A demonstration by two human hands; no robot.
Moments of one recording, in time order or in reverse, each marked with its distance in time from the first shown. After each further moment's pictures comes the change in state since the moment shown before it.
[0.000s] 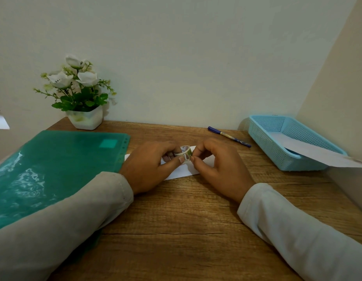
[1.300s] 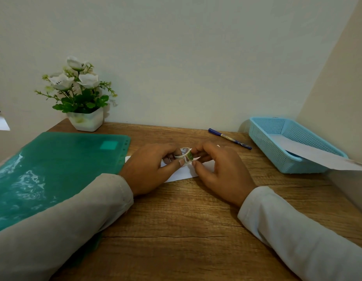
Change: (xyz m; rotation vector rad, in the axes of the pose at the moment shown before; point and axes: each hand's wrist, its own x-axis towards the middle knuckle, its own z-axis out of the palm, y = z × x) left_hand 0.000 -0.003 -0.001 -0.017 -0.034 -0.011; right_hand -0.002 -0.003 -0.002 -0.057 -0.041 0.031
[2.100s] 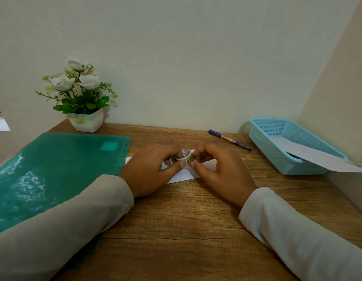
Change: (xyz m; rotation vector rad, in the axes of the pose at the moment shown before) left_hand 0.000 0.001 0.000 0.047 -0.029 -0.012; right_hand 0.002 0.003 0.000 0.039 0.039 0.009
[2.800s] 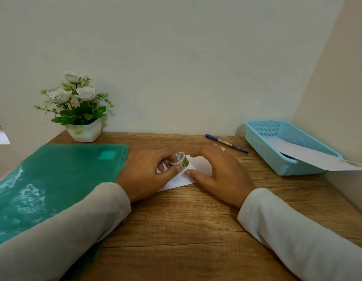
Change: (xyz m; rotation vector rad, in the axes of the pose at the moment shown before) left_hand 0.004 -0.004 -0.001 0.004 0.075 -0.016; right_hand 0.000 0.000 -0.010 -0.288 -0.084 -0.041
